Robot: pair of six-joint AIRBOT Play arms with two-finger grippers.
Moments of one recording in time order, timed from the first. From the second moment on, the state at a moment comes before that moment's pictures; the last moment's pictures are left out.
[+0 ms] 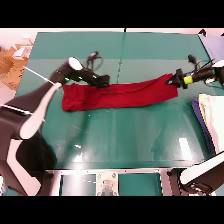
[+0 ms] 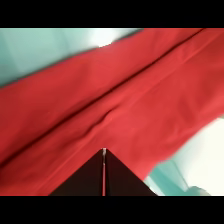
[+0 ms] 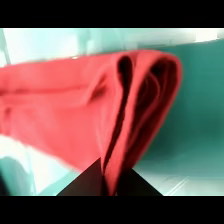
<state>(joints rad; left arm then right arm) -0.38 -1.90 1.68 0.84 -0.94 -1.37 -0.38 -1.84 1.70 -0.75 1.51 1.28</state>
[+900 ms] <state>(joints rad) -0.51 -2.07 1.98 0.91 -1.05 -1.48 -0.32 -1.51 1.72 -0.59 1.64 1.34</state>
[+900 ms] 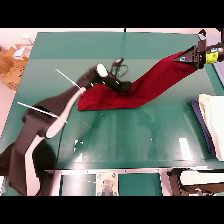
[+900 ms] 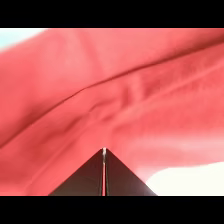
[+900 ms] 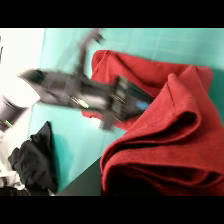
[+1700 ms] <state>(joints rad) -0.09 -1.80 2.06 1.53 -1.66 -1.52 0.60 -1.82 1.60 -0.53 0.69 1.49</state>
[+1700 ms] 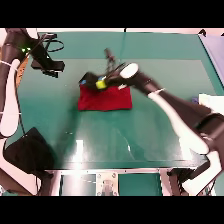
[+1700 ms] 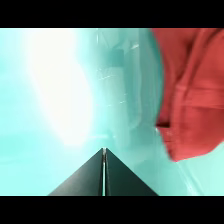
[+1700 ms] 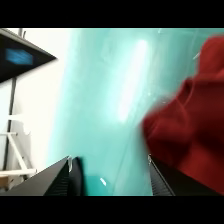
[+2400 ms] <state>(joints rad) -0.07 -1.80 2.05 1.55 -1.66 -1.48 0.01 -1.77 1.50 -0.69 1.12 1.50</state>
